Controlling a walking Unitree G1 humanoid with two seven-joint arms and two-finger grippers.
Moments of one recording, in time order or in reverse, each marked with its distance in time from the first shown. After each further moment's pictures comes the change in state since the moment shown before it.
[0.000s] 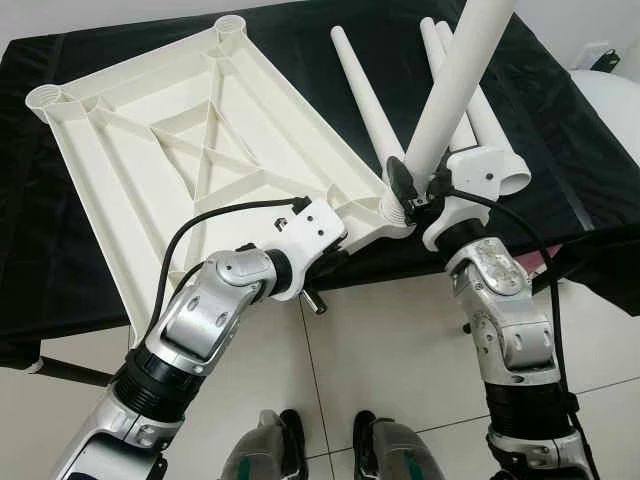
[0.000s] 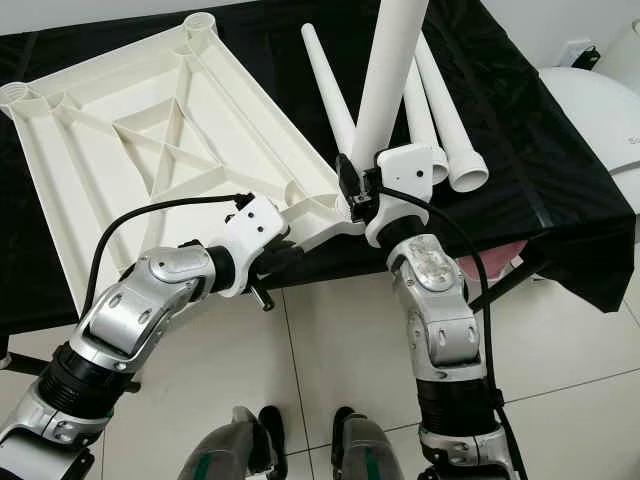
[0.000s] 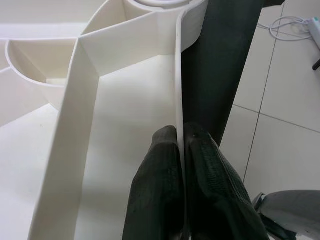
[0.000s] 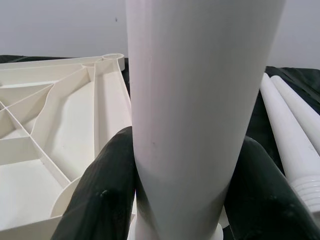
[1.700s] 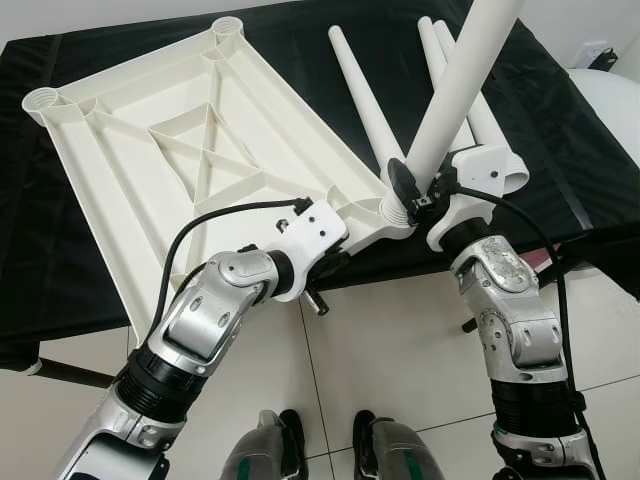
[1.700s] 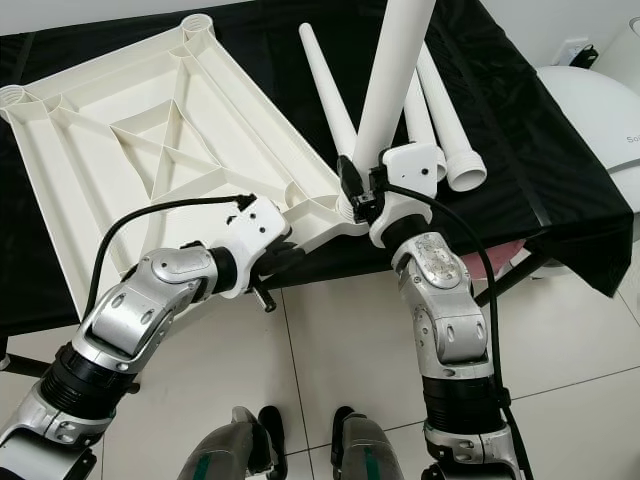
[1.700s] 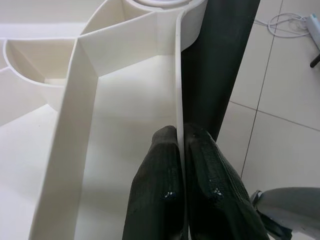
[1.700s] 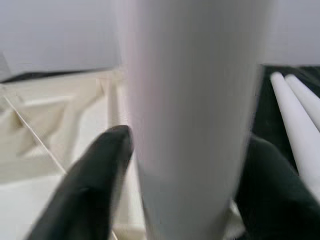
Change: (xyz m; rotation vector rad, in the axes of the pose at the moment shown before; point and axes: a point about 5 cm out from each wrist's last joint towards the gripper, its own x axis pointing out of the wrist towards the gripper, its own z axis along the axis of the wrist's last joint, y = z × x) left arm 0.001 -0.001 -0.002 -0.007 0.016 -0.005; right arm 0.002 -0.007 0.009 0.063 -0.024 0.058
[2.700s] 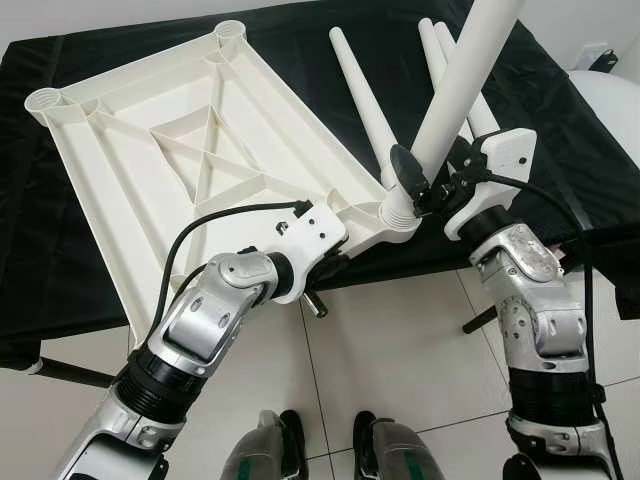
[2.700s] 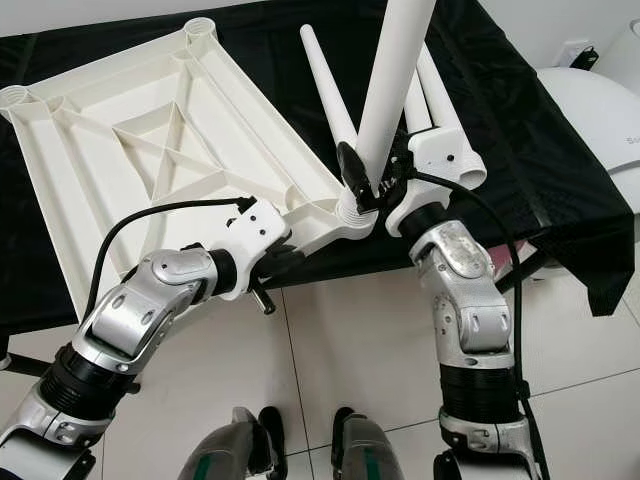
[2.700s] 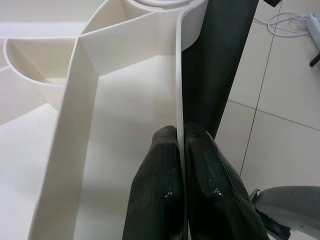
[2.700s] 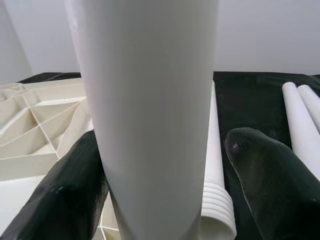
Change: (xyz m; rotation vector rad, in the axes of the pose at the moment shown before) left arm 0.000 0.000 -0.001 -0.003 0.006 -0.001; right arm 0.000 -0.021 0.003 -0.005 0.020 0.073
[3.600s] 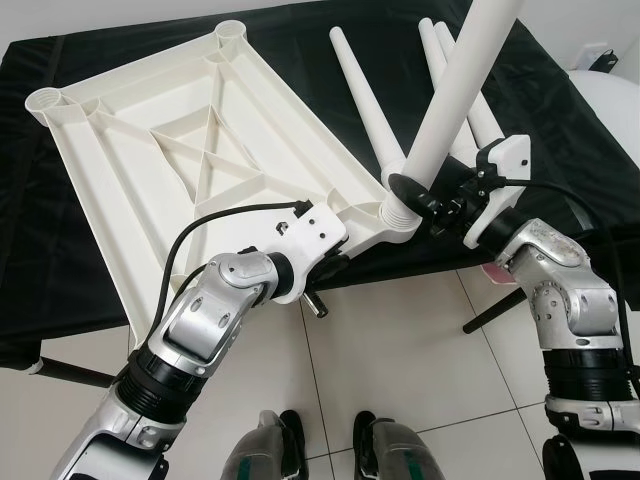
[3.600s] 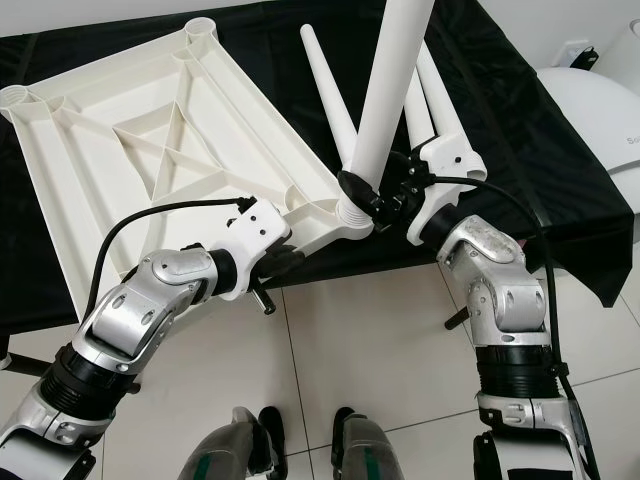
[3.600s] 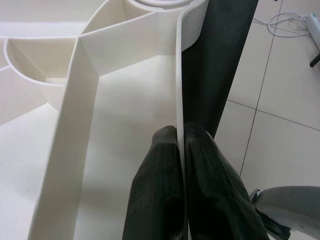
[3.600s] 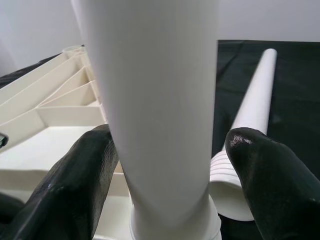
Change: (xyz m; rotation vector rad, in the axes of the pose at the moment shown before) left arm 0.000 0.000 0.000 -0.001 -0.001 0.000; right arm 0.001 -0.023 -0.015 0.018 0.150 0.302
